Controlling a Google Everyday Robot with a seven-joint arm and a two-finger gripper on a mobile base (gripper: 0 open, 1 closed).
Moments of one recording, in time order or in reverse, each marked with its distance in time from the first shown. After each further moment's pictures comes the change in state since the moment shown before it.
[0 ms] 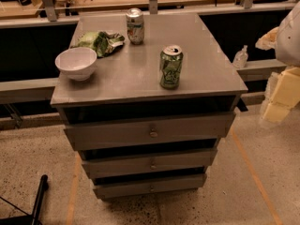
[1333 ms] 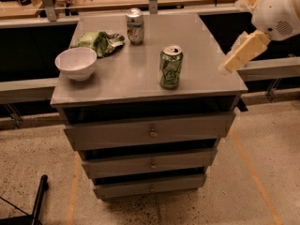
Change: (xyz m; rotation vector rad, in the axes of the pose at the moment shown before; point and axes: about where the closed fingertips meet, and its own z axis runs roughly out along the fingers) arm -0.065 -0.120 0.018 0.193 -0.474 0.011
